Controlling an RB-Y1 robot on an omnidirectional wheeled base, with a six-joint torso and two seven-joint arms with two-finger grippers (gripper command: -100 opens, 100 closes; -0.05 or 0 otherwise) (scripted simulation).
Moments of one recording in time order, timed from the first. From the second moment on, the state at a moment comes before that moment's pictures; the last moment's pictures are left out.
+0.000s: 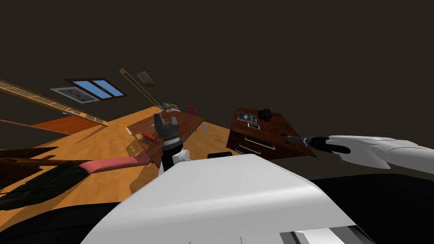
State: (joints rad) left arm 0.49 -0.01 0.04 -2.35 -0.01 -0.48 -0.01; right arm 0.34 -1.69 0.68 -1.20 -0.03 -0.23 -0.35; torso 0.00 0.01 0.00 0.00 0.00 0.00
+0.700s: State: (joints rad) left arm 0.49 -0.01 0.04 -2.35 -0.01 -0.48 -0.01; right arm 0.31 -1.65 0.69 -1.13 0.14 -0.23 -0.54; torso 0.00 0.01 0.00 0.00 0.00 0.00
